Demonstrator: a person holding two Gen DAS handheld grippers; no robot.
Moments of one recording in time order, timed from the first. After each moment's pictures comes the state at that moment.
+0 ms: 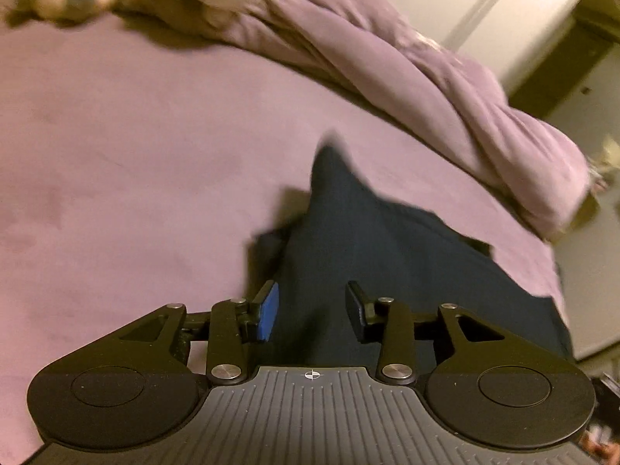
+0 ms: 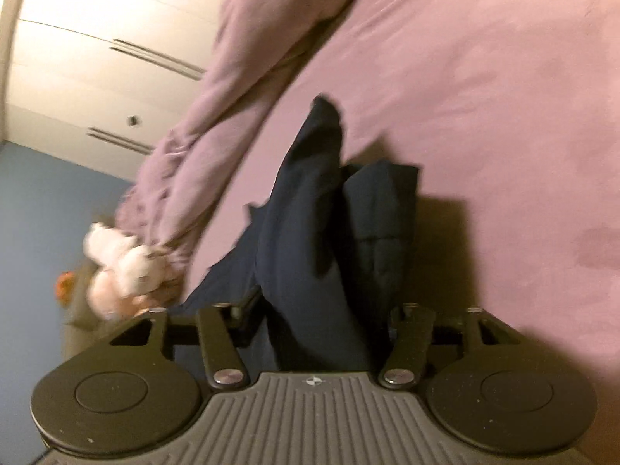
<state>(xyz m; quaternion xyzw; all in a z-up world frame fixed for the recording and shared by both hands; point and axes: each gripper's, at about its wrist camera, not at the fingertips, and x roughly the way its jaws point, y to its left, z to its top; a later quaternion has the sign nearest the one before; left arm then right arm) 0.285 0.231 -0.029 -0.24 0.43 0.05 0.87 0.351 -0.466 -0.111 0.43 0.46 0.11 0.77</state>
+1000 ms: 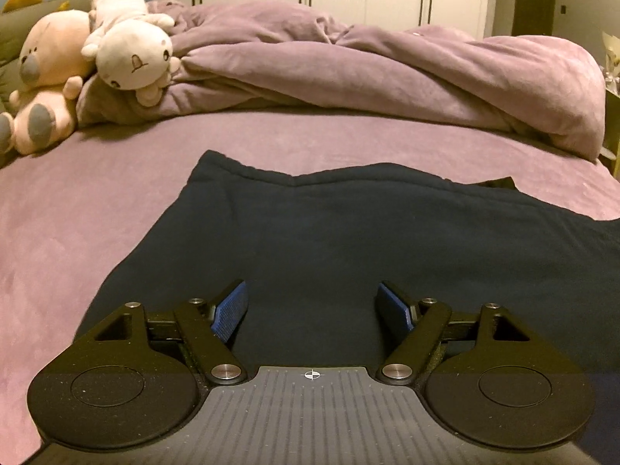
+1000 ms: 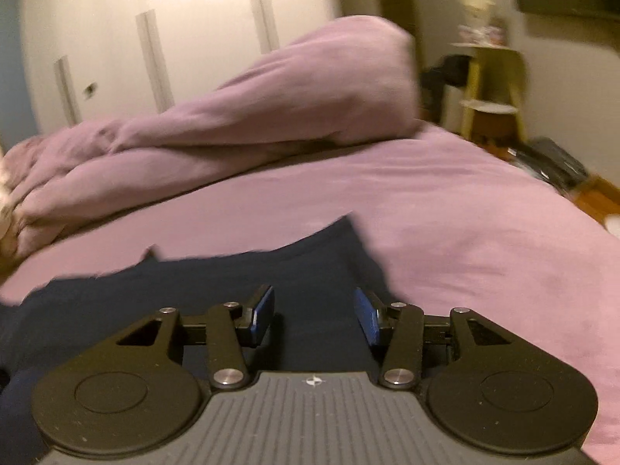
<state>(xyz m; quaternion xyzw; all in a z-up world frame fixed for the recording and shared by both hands) 0.322 0.054 -0.105 -0.03 0.37 0.09 0.92 0.374 -0.351 -0.119 0.13 0.30 -0.05 0.95</state>
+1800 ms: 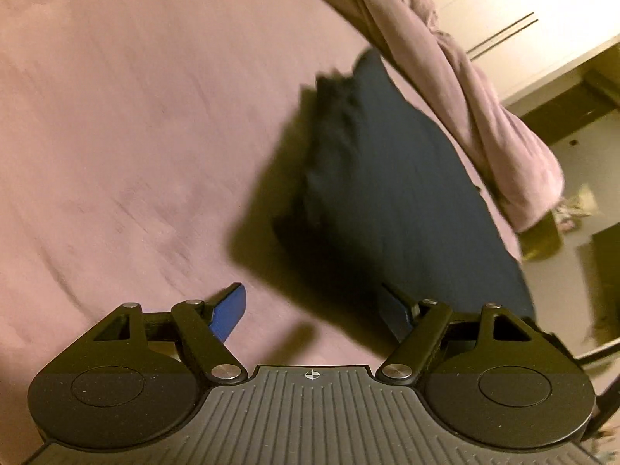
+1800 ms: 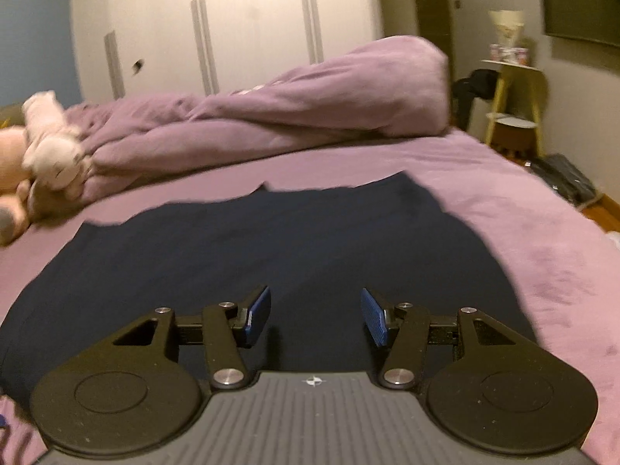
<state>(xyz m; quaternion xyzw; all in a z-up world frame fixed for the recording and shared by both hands) 0.132 0.205 -0.131 -0.39 0.43 0.01 0.82 0.233 -0.255 -0.082 0.07 0.30 0.02 0.95</state>
